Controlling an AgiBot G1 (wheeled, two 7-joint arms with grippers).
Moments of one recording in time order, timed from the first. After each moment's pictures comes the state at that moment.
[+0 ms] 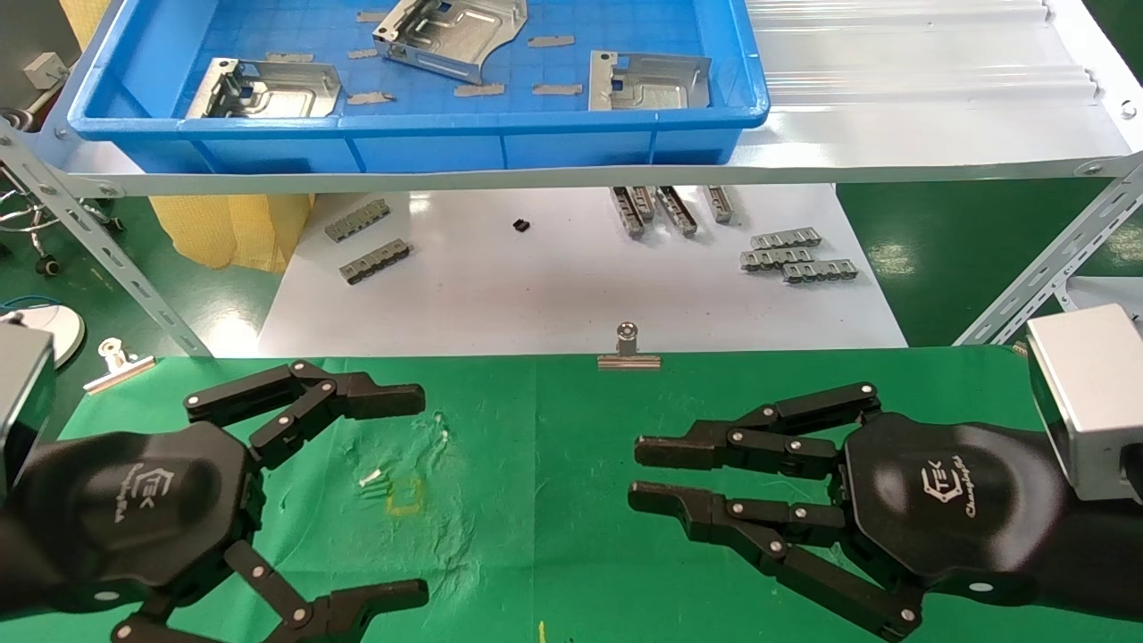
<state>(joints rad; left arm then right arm) -1.08 0.61 0.28 -1.28 0.74 1.48 -0.18 1.09 -0.58 -0.35 1.27 -0.68 -1.47 0.15</state>
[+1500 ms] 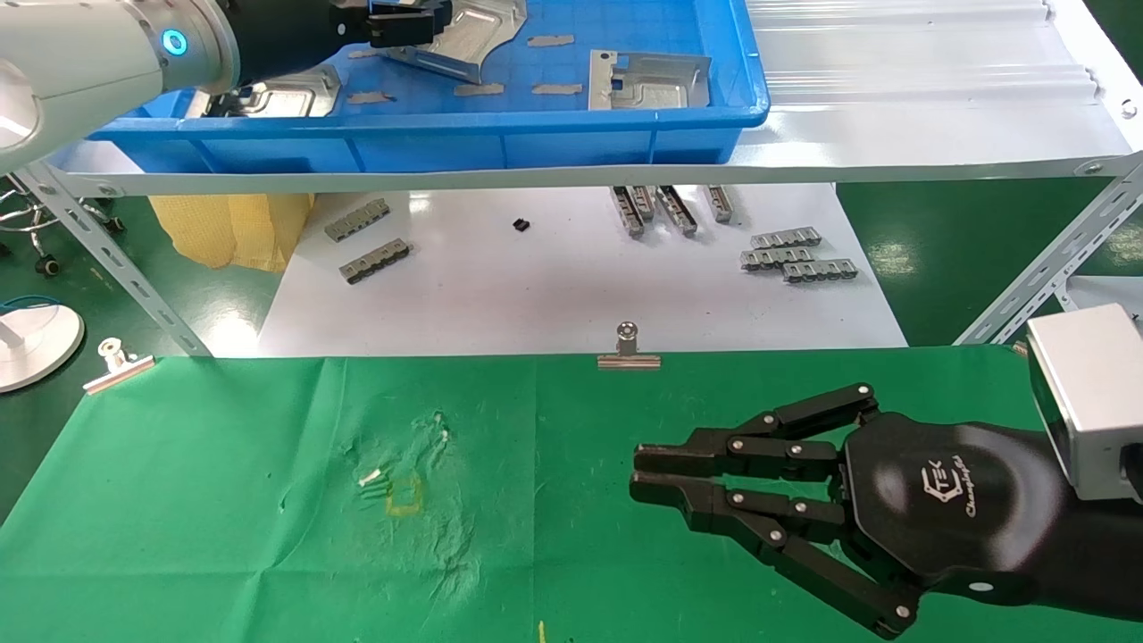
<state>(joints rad) -2.01 1.31 0.49 -0.02 1.30 0.72 -0.03 1.09 -0.58 -0.35 1.27 -0.68 -1.47 0.15</state>
